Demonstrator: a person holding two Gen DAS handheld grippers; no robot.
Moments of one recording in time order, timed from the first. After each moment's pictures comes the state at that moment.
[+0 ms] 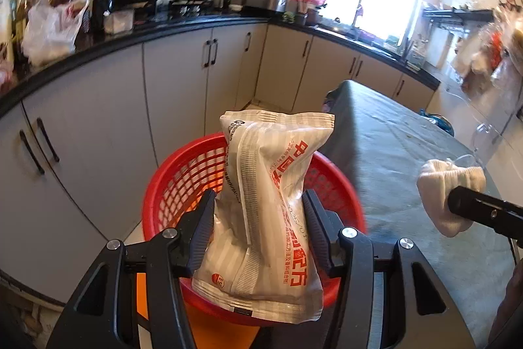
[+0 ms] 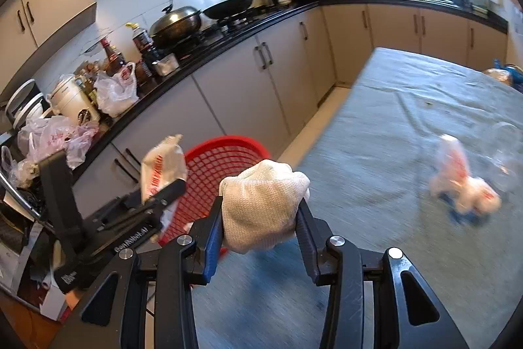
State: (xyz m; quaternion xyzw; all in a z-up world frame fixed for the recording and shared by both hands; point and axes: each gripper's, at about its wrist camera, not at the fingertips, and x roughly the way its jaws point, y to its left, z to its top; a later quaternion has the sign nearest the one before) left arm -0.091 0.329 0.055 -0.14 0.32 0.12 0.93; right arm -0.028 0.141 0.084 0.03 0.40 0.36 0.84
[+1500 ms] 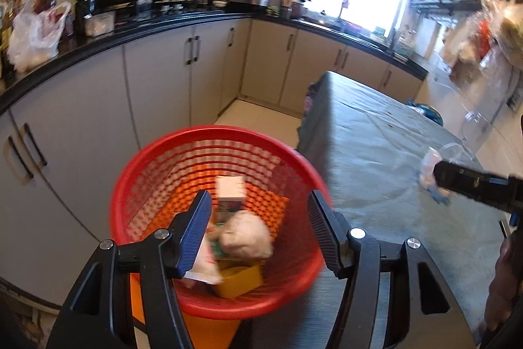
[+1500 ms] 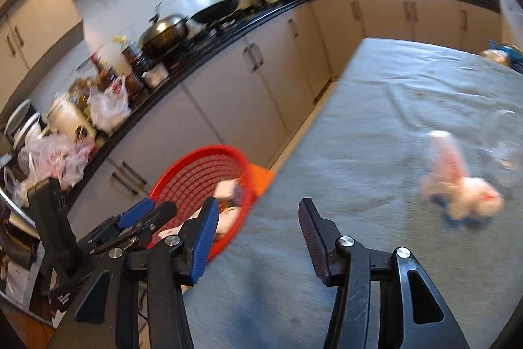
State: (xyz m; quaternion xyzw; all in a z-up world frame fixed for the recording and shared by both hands) left arm -0.082 0.289 0.062 -0.12 0.33 0.08 0.93; right arm -0.008 0.081 0.084 0.09 0.39 0.33 0.85
